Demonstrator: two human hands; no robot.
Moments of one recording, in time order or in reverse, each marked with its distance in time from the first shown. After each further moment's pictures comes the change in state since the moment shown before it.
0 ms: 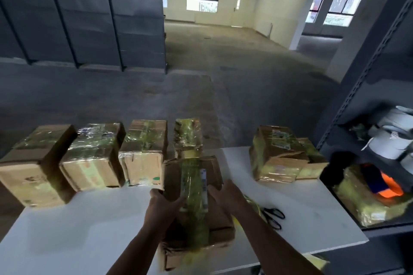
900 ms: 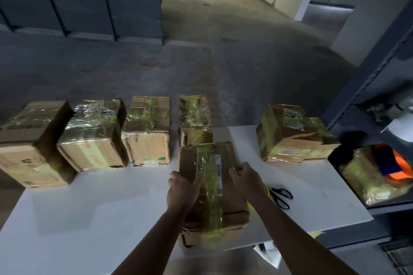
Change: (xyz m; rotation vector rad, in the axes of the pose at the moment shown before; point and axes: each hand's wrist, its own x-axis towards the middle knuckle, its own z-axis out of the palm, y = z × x) left_hand 0.032 -0.009 0.037 0.224 -0.045 -0.044; right_hand 0.023 0.026 0.014 -0.029 0.224 0.031
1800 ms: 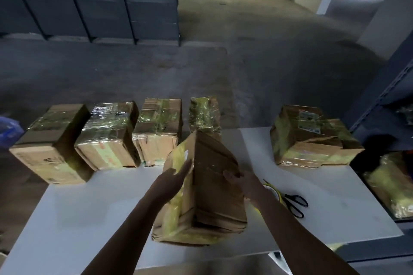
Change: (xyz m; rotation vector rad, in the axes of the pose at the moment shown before) left_hand -0.001 0.015 -0.069 0.104 -0.155 0.060; right_hand 0.021 0.006 0.007 0.445 -0.388 0.134
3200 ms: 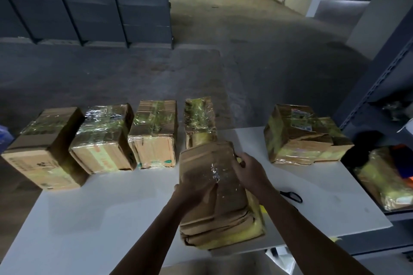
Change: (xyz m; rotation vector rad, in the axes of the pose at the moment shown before) left_hand -0.002 0.004 0.057 -0.076 -0.063 0.029; right_hand -0.020 -0.029 -0.011 -0.350 0.281 -0.386
